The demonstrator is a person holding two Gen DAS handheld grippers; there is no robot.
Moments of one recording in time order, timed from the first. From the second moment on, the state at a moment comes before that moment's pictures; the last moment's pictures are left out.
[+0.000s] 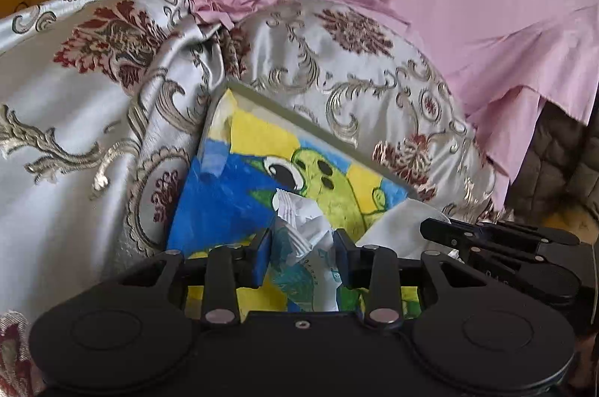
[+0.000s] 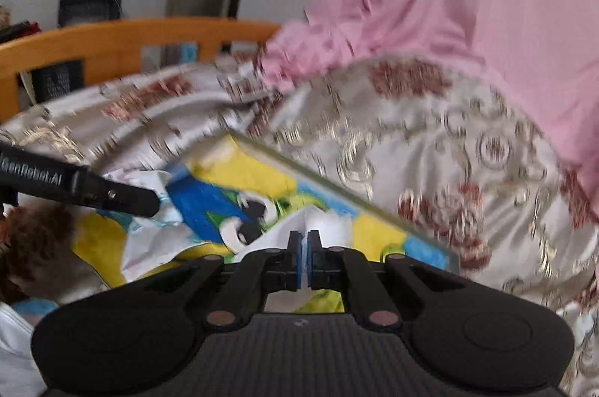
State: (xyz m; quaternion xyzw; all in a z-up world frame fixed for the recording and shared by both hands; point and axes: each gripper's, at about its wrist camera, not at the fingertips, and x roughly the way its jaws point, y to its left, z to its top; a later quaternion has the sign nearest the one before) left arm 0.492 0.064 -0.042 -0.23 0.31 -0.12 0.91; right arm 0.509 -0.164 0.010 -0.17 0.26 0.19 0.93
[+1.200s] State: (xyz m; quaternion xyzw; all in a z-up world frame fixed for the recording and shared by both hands) left arm 0.236 0.014 0.100 -0.15 0.11 -0.04 0.98; right arm 0.291 -0.217 0.127 -0.07 0.11 0.17 0.98
